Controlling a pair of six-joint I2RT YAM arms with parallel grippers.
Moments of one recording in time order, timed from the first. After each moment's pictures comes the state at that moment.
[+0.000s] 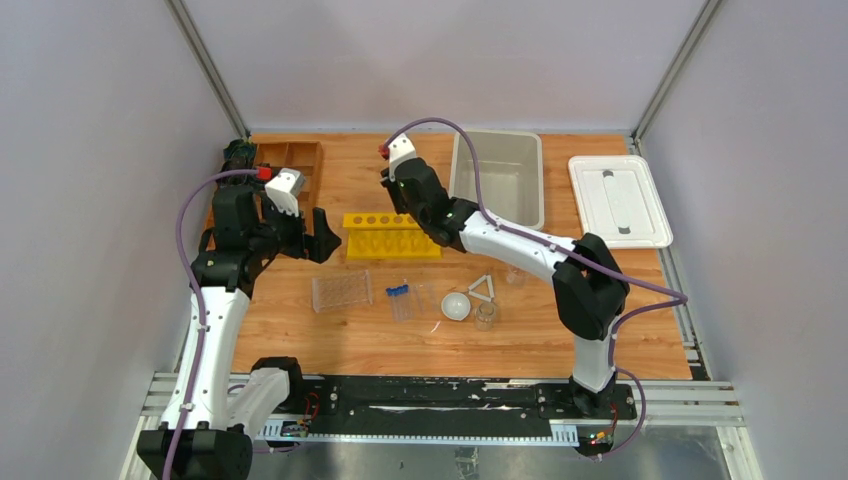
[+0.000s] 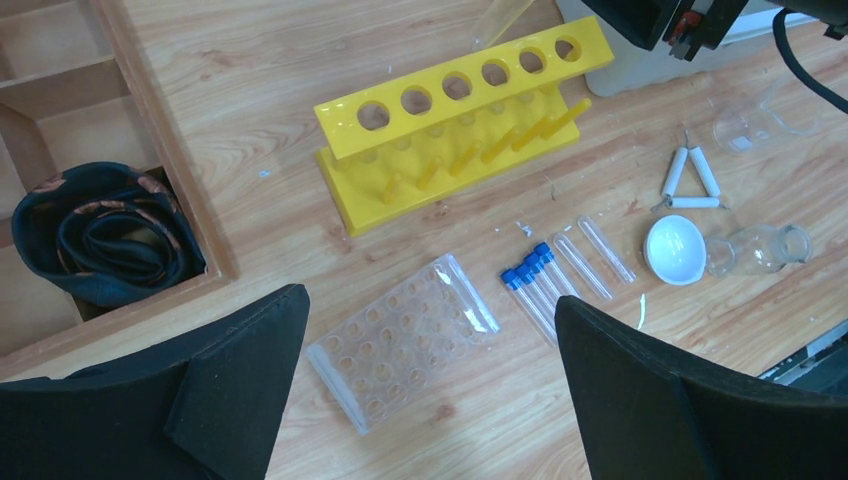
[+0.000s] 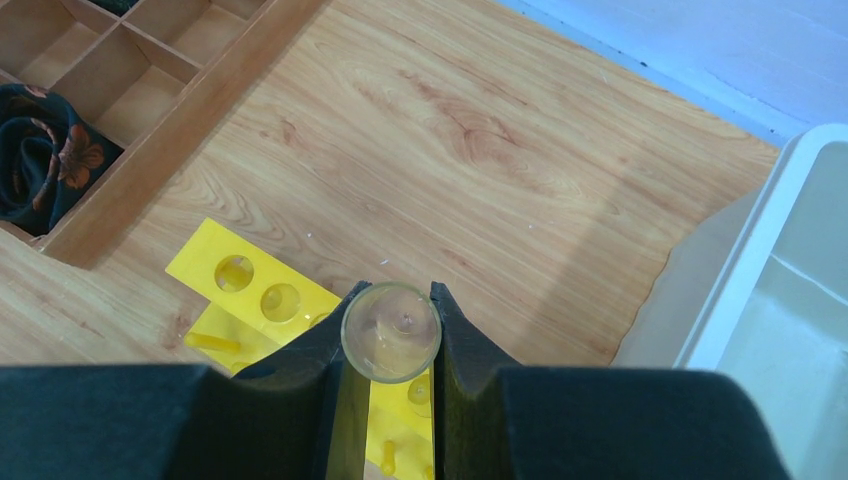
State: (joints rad) left arm 0.04 0.90 0.96 -0.66 0.51 0.09; right arm 0.88 1.88 1.53 0.02 0.34 0.03
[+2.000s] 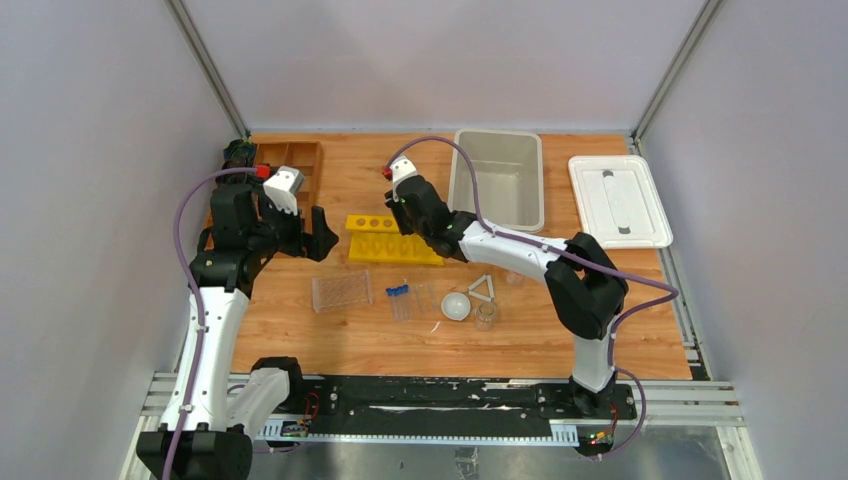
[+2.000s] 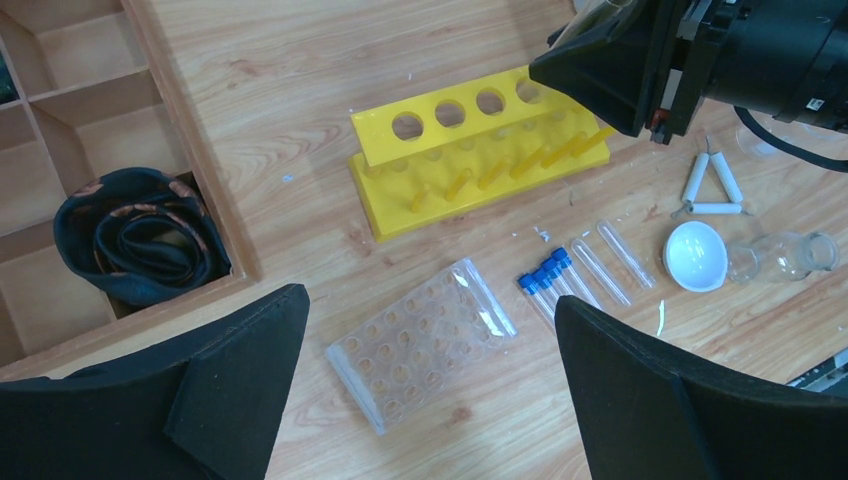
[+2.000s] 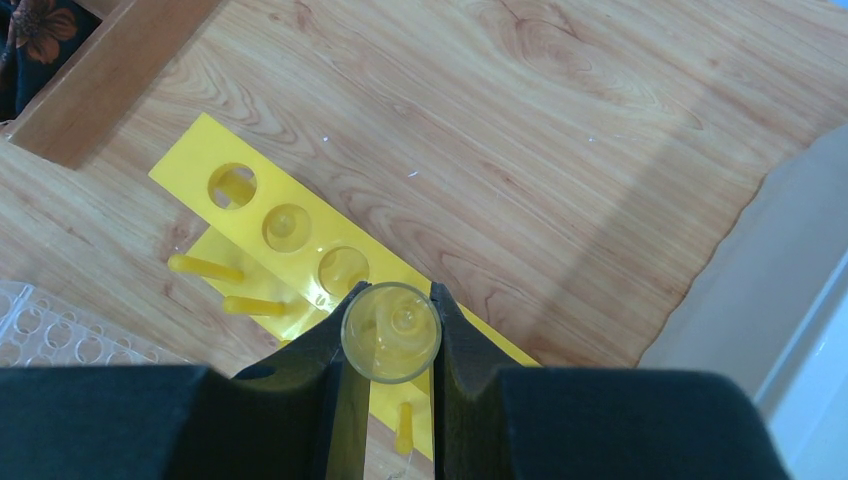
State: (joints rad) left arm 0.04 0.90 0.98 -0.66 0.48 0.11; right arm 0.88 1.88 1.40 0.01 0.26 0.09
